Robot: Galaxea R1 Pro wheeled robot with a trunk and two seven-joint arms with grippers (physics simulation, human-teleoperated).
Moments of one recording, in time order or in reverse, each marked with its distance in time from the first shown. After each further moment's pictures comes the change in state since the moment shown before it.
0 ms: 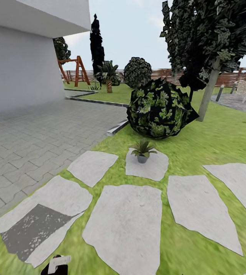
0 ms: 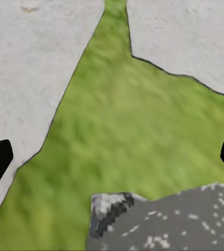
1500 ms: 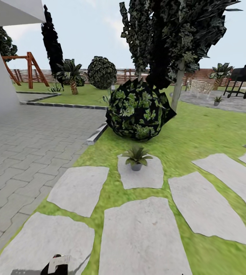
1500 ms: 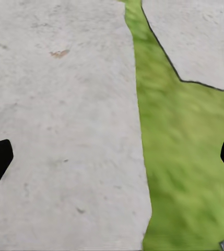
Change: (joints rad) left arm 0.000 0.001 0.000 -0.003 0.000 0.000 -0.001; right arm 0.000 0.000 0.000 -0.001 0.000 -0.001 0.000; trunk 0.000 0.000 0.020
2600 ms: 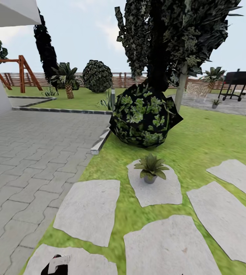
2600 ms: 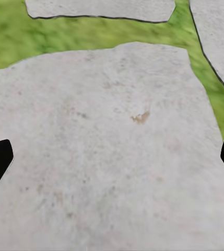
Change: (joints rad) left arm 0.000 -0.001 0.000 0.003 0.000 -0.001 -0.002; right arm 0.000 0.000 0.000 -0.001 0.000 0.001 0.003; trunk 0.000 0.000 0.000
